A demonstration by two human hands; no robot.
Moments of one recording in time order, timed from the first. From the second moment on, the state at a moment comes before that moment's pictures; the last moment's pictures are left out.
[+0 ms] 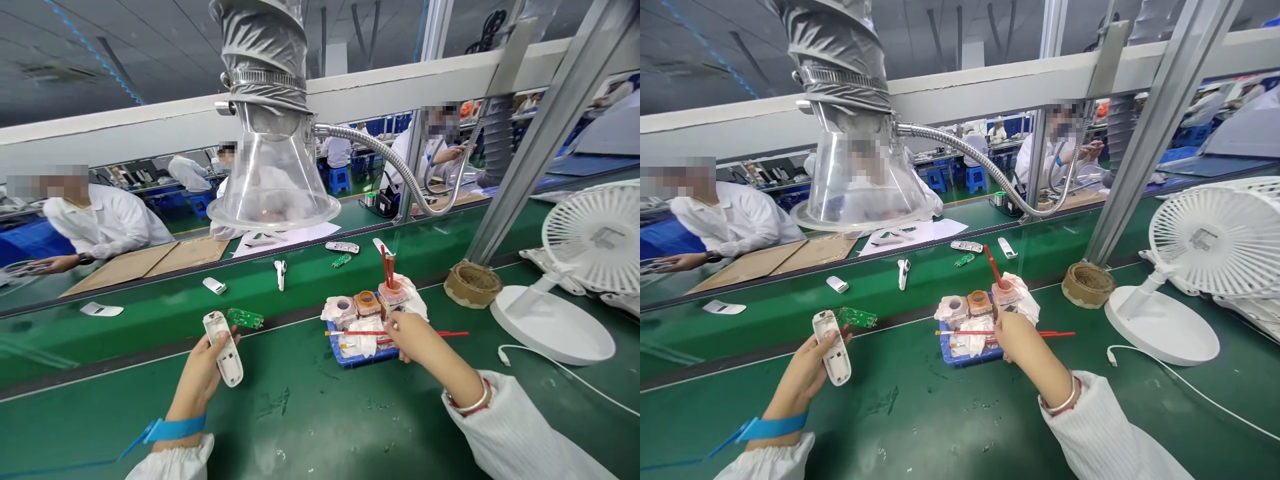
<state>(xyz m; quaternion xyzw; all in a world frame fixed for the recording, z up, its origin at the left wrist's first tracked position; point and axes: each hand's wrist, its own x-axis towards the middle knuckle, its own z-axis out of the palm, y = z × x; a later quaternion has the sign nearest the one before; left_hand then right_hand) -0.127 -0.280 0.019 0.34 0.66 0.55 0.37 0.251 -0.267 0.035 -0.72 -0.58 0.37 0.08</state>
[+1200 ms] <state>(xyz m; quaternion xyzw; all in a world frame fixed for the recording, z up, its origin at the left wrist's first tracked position) -0.014 -0.349 0.033 0.21 0.48 0.50 0.68 0.209 -0.324 0.051 -0.17 -0.77 0.11 0.60</state>
